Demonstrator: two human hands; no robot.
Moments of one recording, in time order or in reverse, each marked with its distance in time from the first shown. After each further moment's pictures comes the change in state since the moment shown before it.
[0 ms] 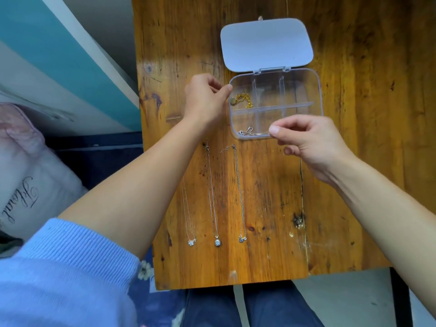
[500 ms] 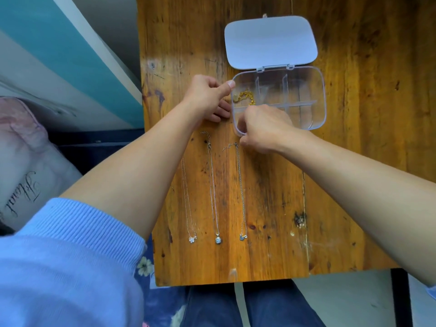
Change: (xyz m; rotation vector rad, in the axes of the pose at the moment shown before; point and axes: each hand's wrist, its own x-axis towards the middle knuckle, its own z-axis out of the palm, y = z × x) left_hand 0.015 -0.013 -0.006 -0.179 -0.294 -0.122; right_hand 0.045 -0.016 0.069 -1.308 -0.151 -0.251
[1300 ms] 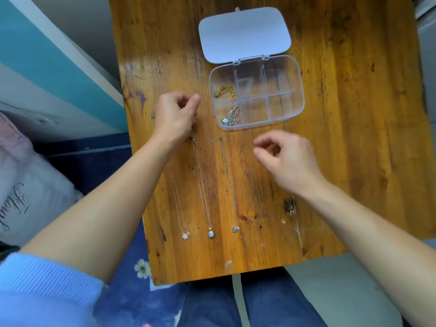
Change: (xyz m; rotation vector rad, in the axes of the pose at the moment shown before) left_hand -0.036 -0.033 0.002 0.105 0.249 0.155; right_hand -0.104 0.037 0.028 0.602 0.312 0.213
